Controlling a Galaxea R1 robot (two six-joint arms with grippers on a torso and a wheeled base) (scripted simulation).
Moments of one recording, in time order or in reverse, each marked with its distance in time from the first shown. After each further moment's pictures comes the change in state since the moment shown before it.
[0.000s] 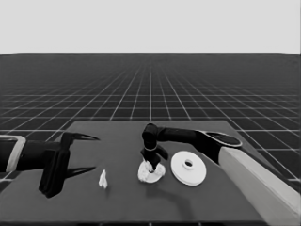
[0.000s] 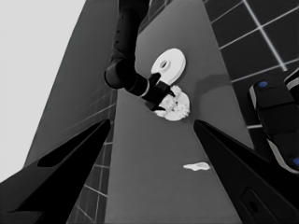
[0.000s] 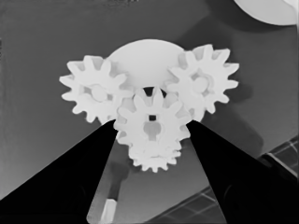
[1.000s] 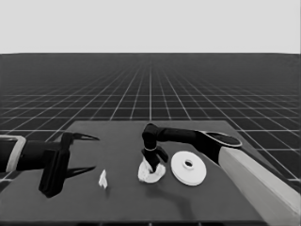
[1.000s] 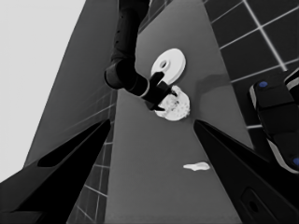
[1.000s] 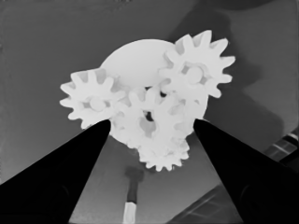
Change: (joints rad) left arm 0.000 0.000 0.000 0.000 0.000 0.000; right arm -0.001 0.000 0.000 0.000 0.000 0.181
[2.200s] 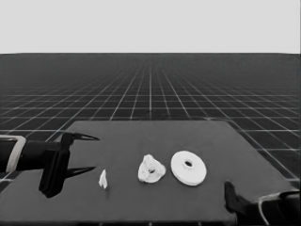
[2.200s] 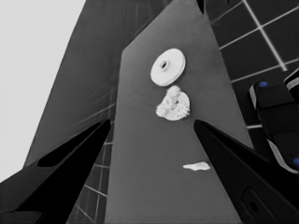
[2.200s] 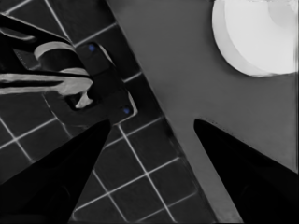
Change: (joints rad) left arm 0.000 0.000 0.000 0.000 0.000 0.000; right arm -0.244 -1.312 1.385 -0.415 0.314 -2.031
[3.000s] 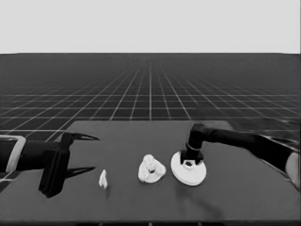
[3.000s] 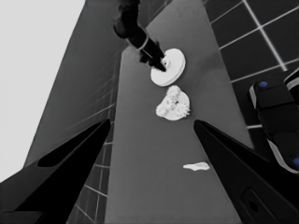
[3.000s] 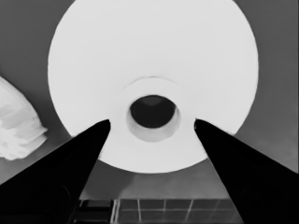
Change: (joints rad) left arm 0.000 0.000 0.000 0.000 0.000 0.000; right arm 0.242 0.774 -1.094 0.426 -0.243 0.740
